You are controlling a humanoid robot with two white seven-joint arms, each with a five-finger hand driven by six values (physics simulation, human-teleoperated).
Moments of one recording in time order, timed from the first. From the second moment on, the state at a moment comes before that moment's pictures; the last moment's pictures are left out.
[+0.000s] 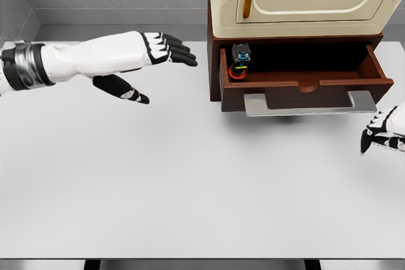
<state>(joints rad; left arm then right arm) -1.00 0.91 -1.05 -1.65 0.04 -0.61 -0.26 0.14 -1.23 -0.07 -1.76 -0.10 -0.61 0.61</state>
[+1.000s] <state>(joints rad) -0.98 0.89 -1.07 -1.64 -0.13 -0.61 -0.26 -0.22 -1.18 0.27 -1.75 -0.12 -0.60 0.62</state>
